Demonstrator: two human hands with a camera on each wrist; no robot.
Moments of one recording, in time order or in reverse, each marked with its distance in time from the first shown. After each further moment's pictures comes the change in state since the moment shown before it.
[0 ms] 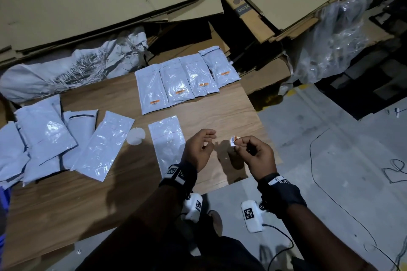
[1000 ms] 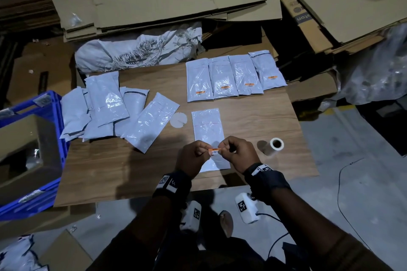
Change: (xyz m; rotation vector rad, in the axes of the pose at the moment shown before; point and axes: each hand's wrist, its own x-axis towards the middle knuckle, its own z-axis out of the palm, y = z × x) left_hand -0.086 -0.047 -0.106 -0.099 0.193 -0.159; right_hand -0.008 -0.008 0.132 -0.380 -0.450 -0.061
